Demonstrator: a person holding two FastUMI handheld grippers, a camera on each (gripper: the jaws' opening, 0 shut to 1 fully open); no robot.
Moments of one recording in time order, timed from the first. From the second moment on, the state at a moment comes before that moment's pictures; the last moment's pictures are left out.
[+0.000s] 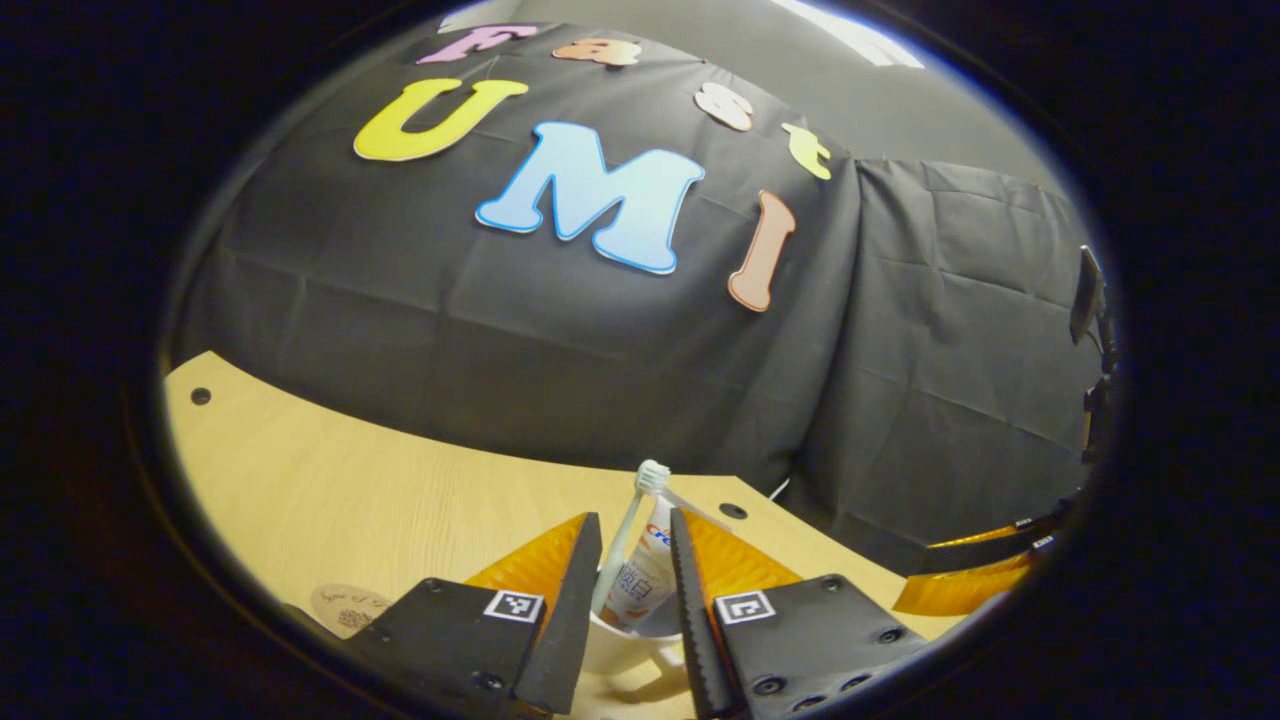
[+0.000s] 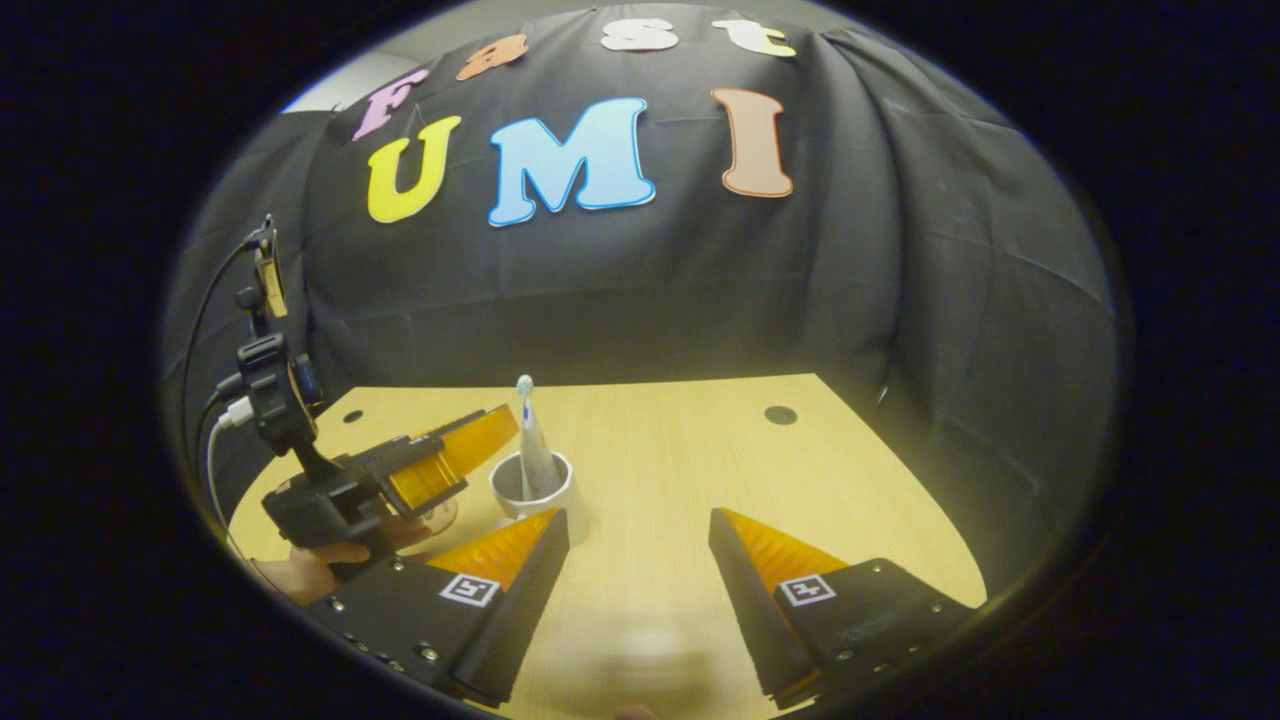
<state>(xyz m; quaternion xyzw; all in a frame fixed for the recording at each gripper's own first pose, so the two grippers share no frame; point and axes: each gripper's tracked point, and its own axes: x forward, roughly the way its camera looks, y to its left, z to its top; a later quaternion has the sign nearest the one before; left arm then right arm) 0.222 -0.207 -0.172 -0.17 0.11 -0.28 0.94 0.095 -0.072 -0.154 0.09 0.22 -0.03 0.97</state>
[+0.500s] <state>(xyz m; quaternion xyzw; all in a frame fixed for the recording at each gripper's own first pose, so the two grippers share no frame) 0.182 -0.163 -0.138 -0.09 0.12 -0.22 0.96 0.101 -0.051 -0.157 0.10 0.27 0.00 0.96</state>
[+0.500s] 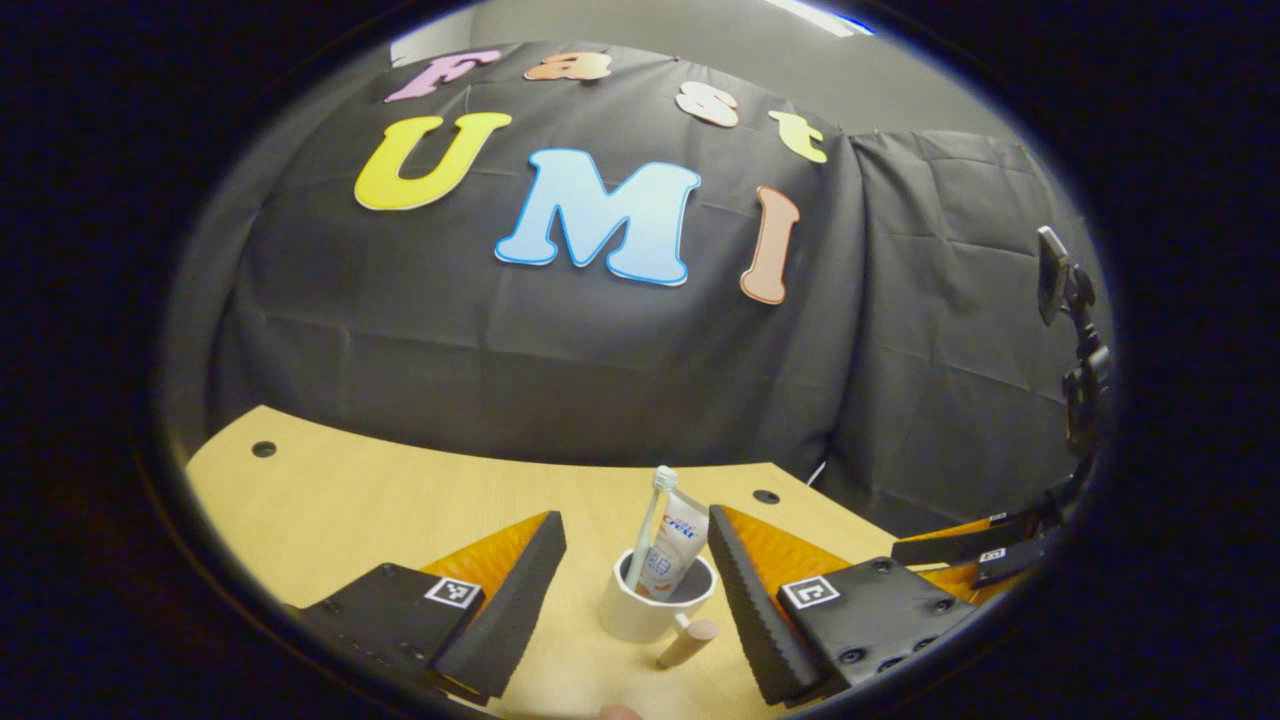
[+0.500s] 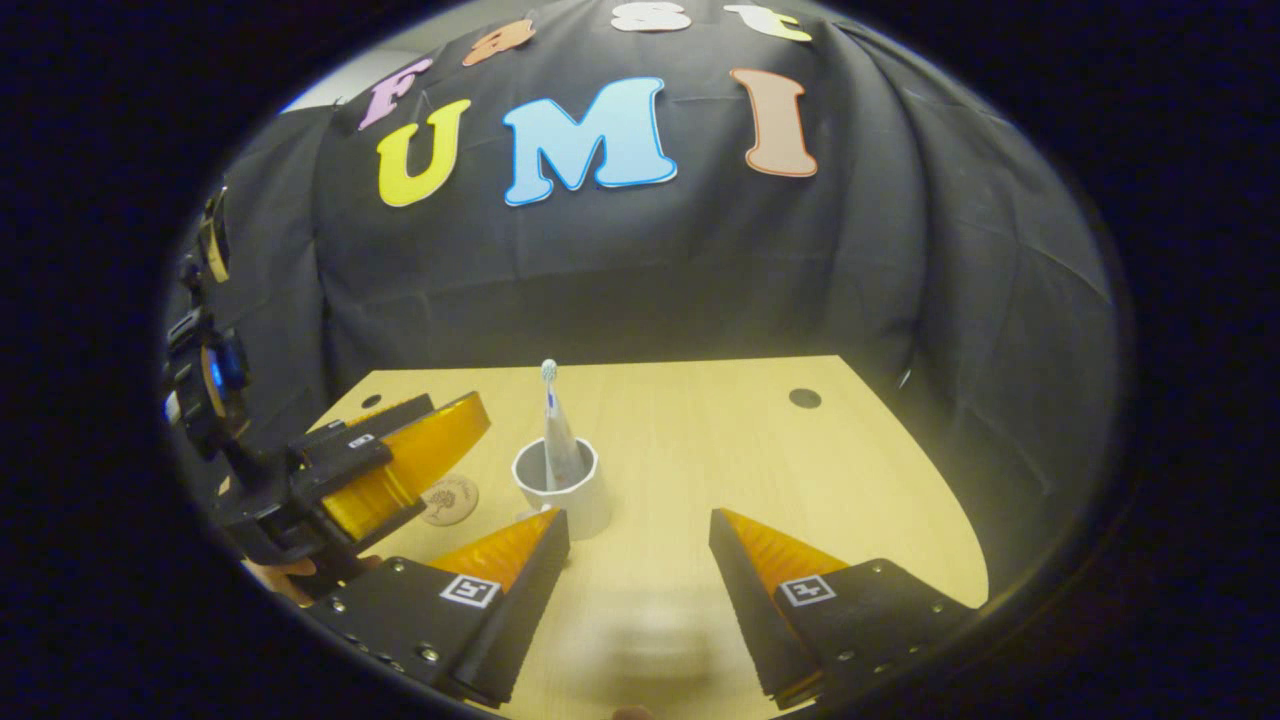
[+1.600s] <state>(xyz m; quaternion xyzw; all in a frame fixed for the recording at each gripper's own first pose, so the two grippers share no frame) 0.138 -0.050 -0.161 -0.05 0.24 -0.12 0.96 0.158 0.025 -0.207 0.13 0.49 0.01 0.86</state>
